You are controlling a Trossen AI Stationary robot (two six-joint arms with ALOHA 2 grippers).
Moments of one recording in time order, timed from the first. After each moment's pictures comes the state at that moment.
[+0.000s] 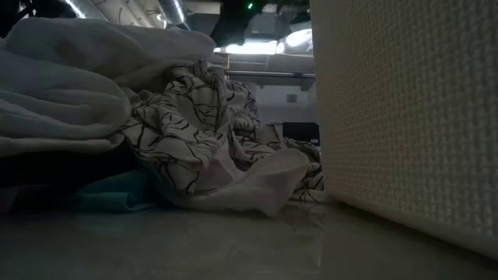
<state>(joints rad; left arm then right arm) -0.19 0.02 0.01 0.14 -0.60 0.16 -0.25 2.13 2.34 -0.64 0.31 -0.92</state>
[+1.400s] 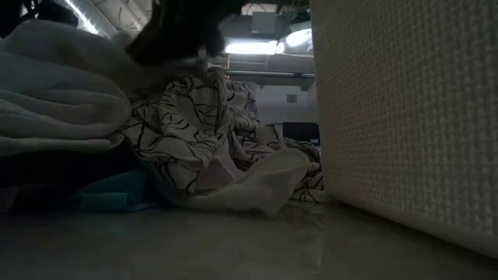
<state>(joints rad) -0.19 0.02 0.01 0.07 -0.59 0.19 0.15 2.18 1.90 -0.33 0.12 -0.70</state>
